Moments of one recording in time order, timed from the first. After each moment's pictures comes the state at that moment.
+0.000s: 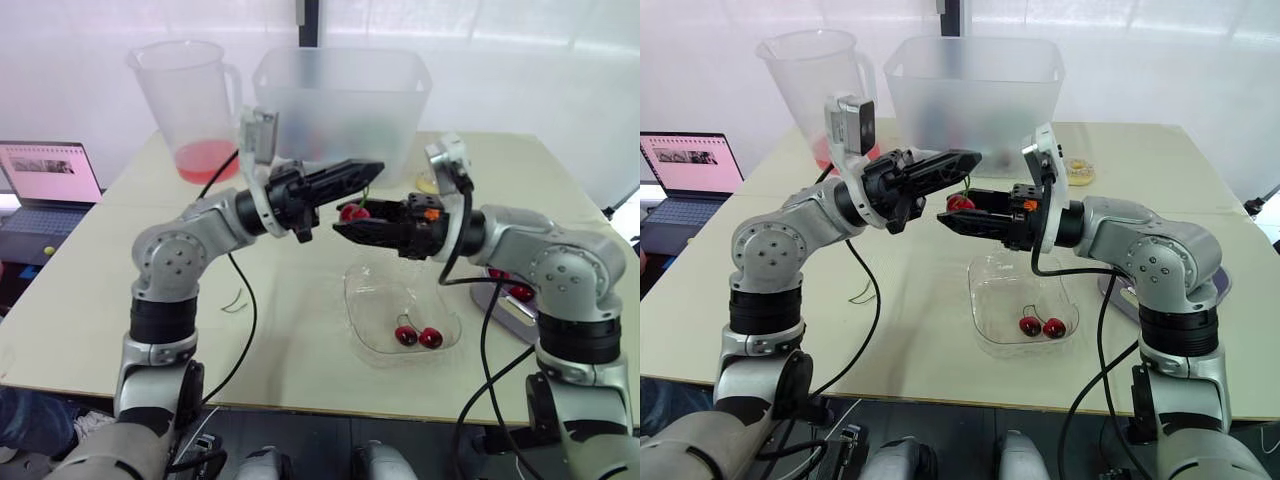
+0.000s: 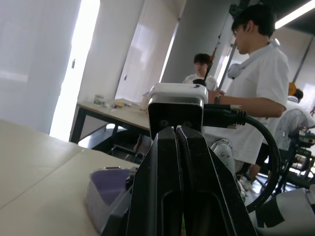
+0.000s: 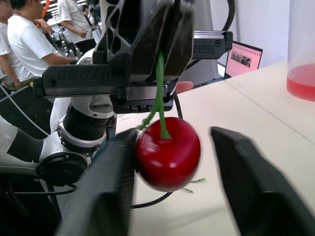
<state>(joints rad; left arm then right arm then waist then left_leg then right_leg) -0.87 0.29 0.10 -0.14 -1.04 0.88 -0.76 -0.78 -0.57 -0.11 -0.27 0.97 1.04 0.81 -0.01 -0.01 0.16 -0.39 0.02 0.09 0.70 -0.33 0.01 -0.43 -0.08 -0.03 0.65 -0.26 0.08</state>
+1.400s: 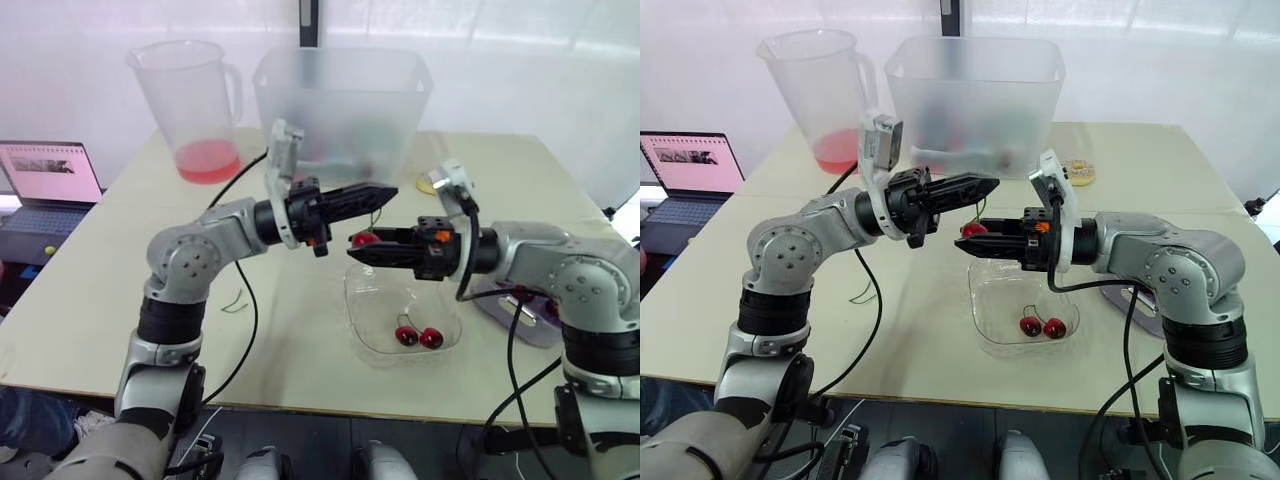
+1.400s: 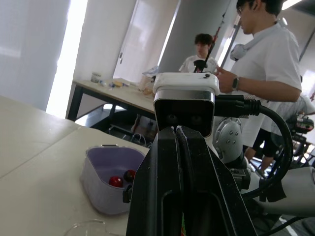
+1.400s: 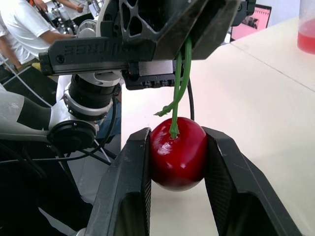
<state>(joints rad) -0.86 0.29 0.02 -0.12 -1.01 0.89 -0.76 -0.70 -0.69 -0.09 -0.31 1.01 1.12 0.84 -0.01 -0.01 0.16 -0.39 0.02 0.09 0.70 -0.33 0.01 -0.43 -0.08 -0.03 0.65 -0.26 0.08</state>
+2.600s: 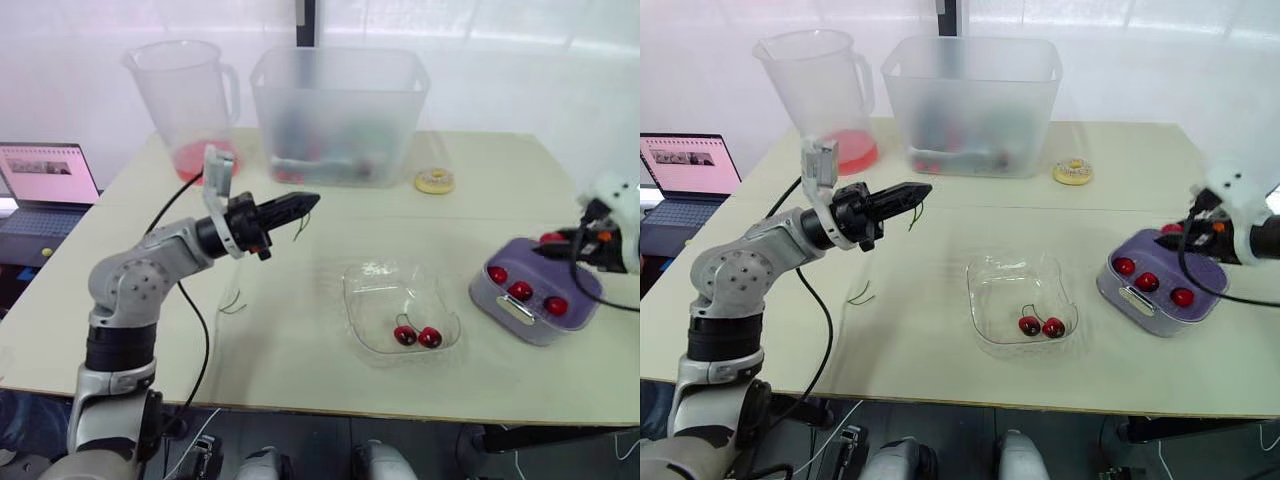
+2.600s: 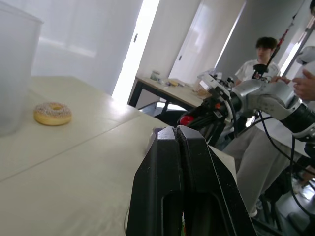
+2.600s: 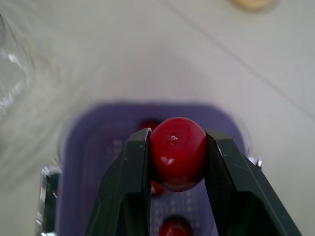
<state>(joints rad) -0.66 0.46 0.14 -0.16 -0.98 0.84 -0.76 -0.49 -1.31 -0.05 0.25 0.39 0.64 1.04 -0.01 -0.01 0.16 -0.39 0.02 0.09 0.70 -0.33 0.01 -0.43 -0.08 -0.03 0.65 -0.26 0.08</state>
